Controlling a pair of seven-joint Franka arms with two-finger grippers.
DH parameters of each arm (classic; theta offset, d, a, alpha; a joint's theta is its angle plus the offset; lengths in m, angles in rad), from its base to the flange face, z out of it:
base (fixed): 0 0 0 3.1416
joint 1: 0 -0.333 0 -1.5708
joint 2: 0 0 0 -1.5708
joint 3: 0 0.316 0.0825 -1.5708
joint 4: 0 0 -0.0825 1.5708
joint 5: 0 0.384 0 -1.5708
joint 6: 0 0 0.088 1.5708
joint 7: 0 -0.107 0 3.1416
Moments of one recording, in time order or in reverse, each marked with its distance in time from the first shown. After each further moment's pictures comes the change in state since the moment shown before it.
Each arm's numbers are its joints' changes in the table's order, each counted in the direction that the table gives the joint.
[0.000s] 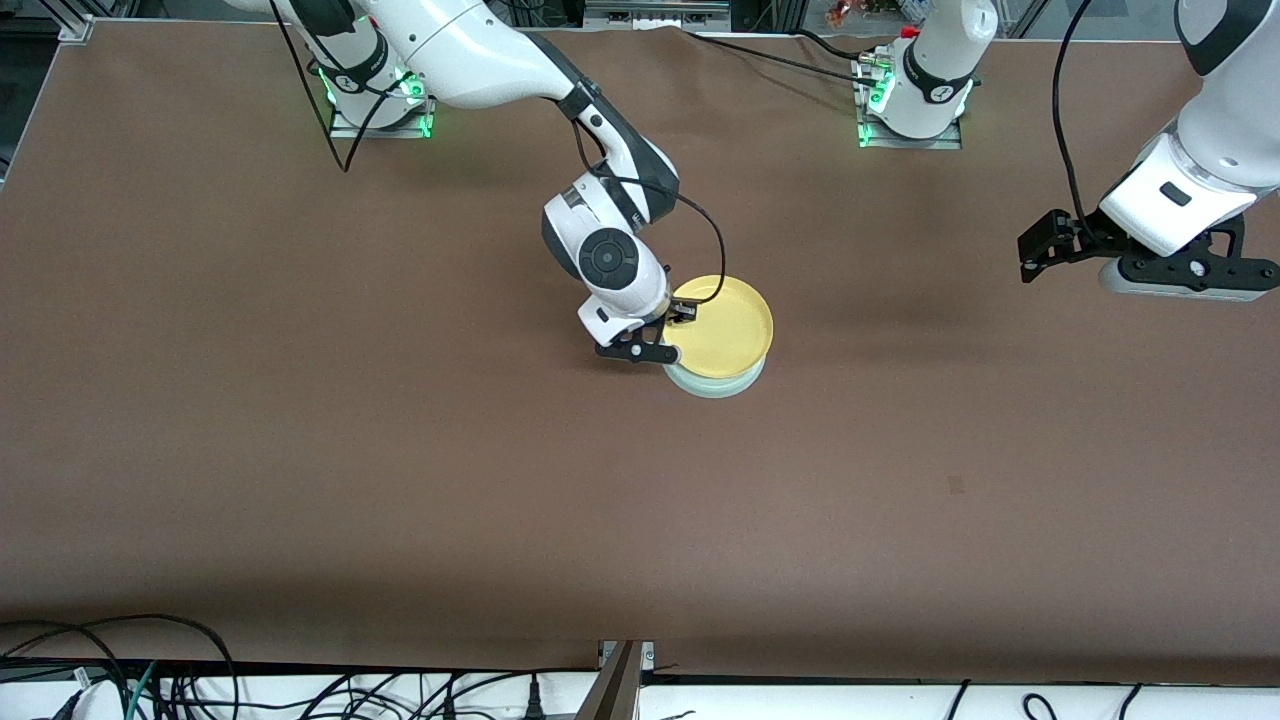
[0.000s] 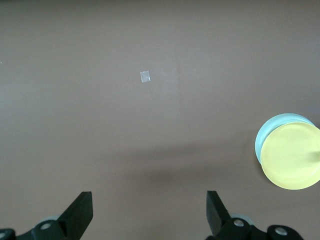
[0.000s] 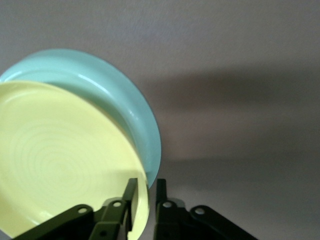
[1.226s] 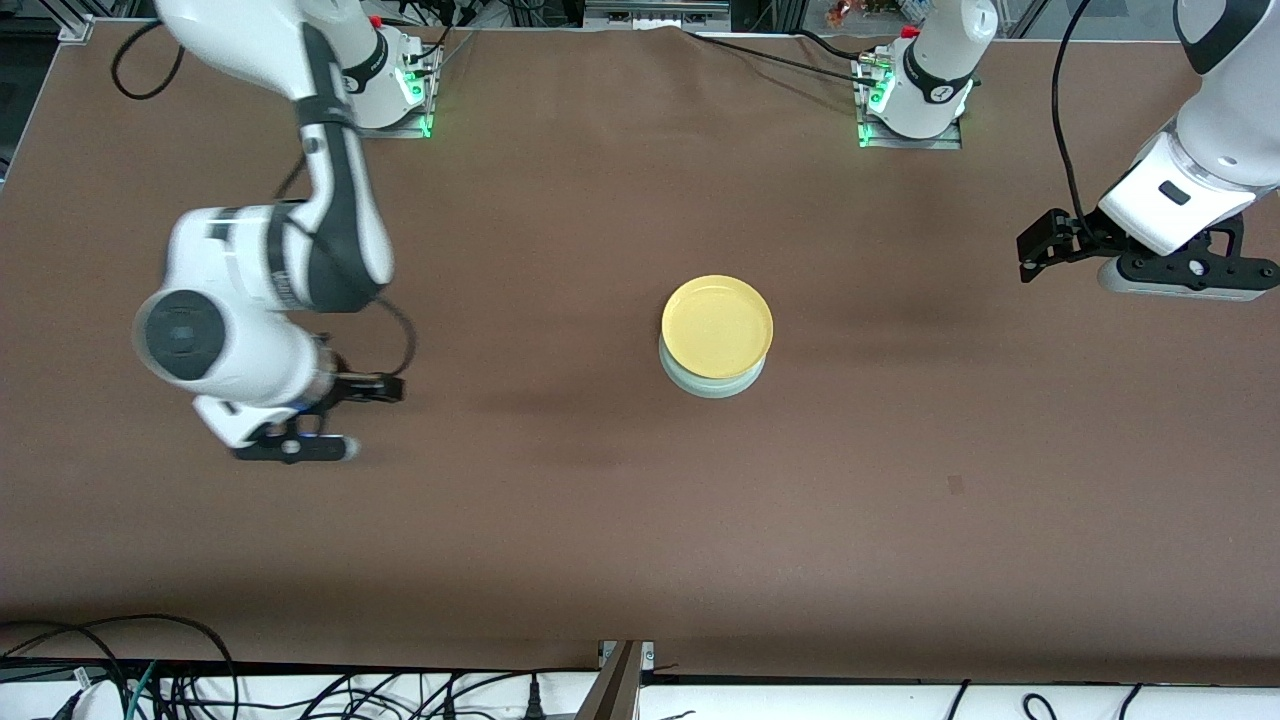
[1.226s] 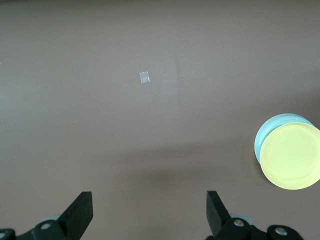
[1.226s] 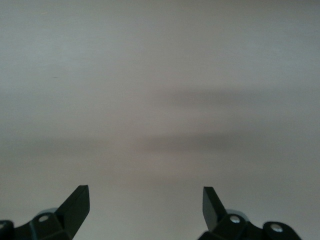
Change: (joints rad) left arm 0.000 0.000 -0.003 -0.002 0.000 0.000 0.000; right arm 0.170 0.242 -0.588 -0.017 -0.018 0.493 0.698
